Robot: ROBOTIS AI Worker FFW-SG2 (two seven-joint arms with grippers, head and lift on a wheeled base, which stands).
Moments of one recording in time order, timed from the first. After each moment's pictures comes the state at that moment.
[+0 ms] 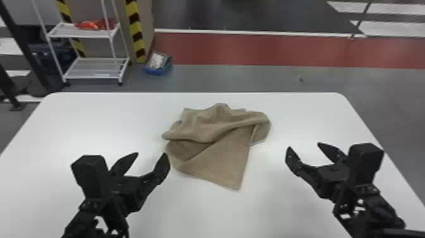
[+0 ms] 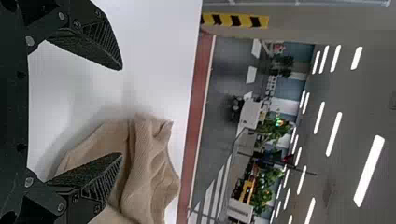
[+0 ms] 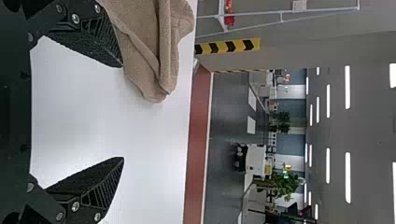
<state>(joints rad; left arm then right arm) 0.38 0.14 -0.10 -2.00 0.31 0.32 -0.02 0.31 0.00 -0.17 -1.97 0.06 0.35 0.32</state>
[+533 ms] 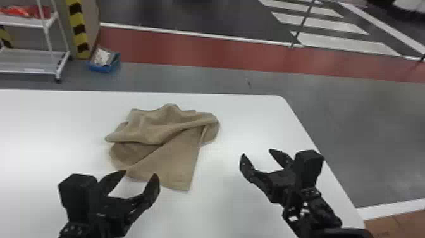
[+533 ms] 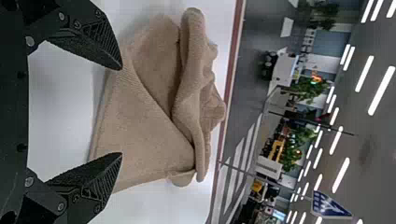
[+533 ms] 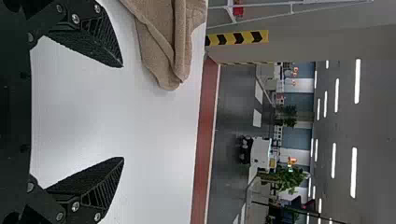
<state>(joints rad) 0.35 0.15 -0.32 -1.95 0.25 0.30 0.01 0.37 0.00 -0.20 -2.01 0.07 0.35 0.33</state>
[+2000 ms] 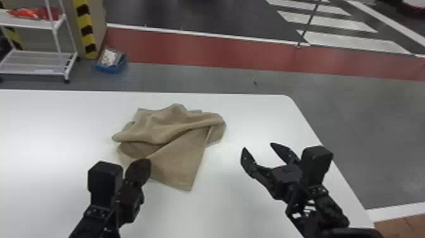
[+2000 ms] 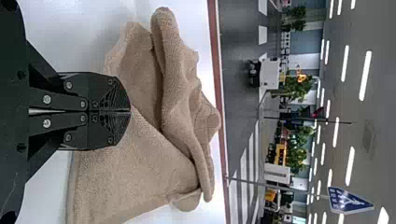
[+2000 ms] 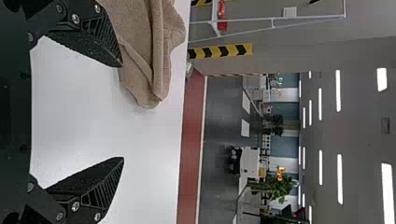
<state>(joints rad) 0.26 0.15 -0.36 -1.87 0.10 0.32 0.07 0.38 0.00 -0.17 -2.06 0.03 0.34 0.33</state>
